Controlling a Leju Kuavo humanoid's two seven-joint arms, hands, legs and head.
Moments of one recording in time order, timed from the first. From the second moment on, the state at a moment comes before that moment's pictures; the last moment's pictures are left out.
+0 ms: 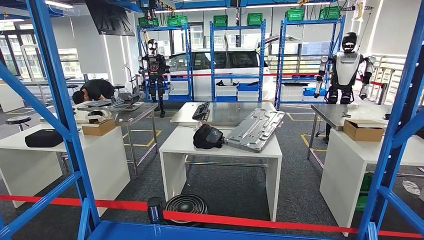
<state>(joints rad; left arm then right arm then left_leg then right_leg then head) 0.00 0.38 -0.60 -1.46 -0.38 0.25 -0.45 0.01 -0.40 1.52 -0.71 -1.50 -0.35 -0.33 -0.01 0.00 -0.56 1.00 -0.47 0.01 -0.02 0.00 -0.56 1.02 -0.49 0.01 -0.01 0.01</state>
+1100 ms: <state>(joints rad) -0.11 0.33 -0.68 -1.36 -0.58 0.45 -0.44 0.01 -0.37 1.51 -0.68 -1.50 -0.36 -0.33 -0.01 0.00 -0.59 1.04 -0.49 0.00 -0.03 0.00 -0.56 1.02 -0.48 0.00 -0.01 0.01</state>
